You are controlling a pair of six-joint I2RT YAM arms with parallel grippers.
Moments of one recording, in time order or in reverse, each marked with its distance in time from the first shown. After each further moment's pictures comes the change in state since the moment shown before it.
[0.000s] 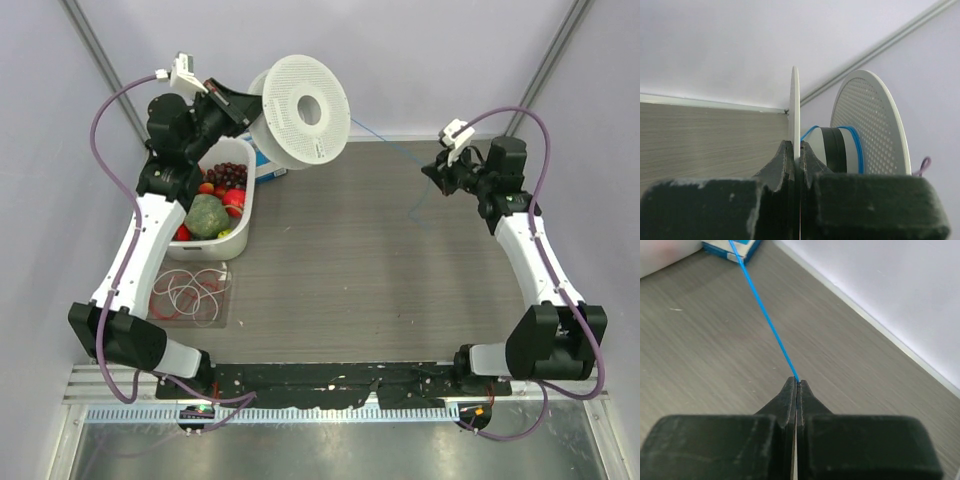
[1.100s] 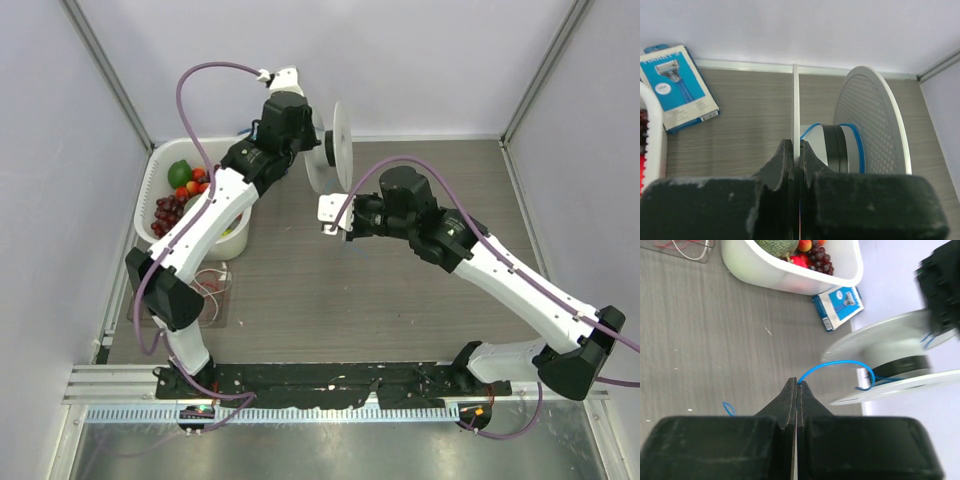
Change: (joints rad) left arm -0.398 0.353 0.404 -0.465 -0.730 0.400; right arm 0.859 -0.101 0.150 -0.314 0.429 -0.387
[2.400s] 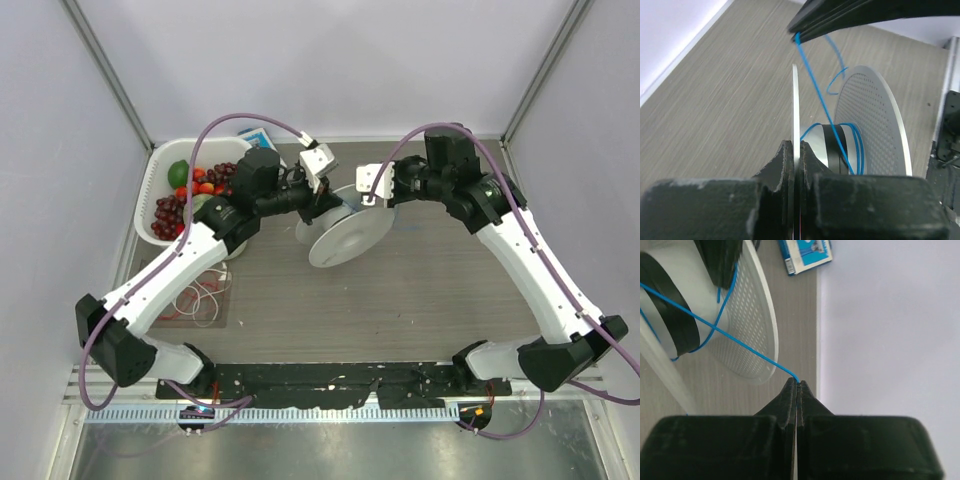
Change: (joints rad) left arm -0.064 -0.379 -0.586 0.198 0.801 0.570; right arm -0.311 0.072 0.270 -0.296 -0.106 -0.391
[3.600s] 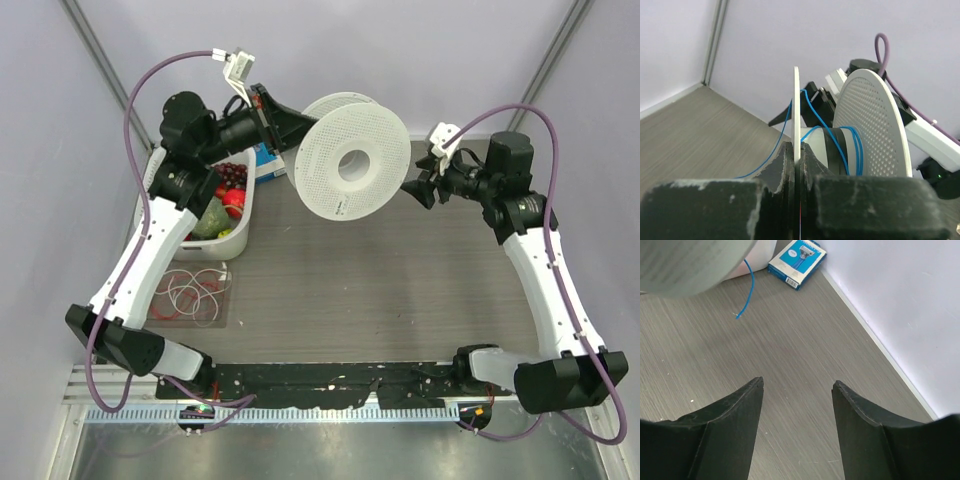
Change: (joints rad) left arm 0.261 0.023 0.278 0.302 0.353 -0.741; right arm -0.384 -0.114 -0.255 0.271 -0.387 0.645
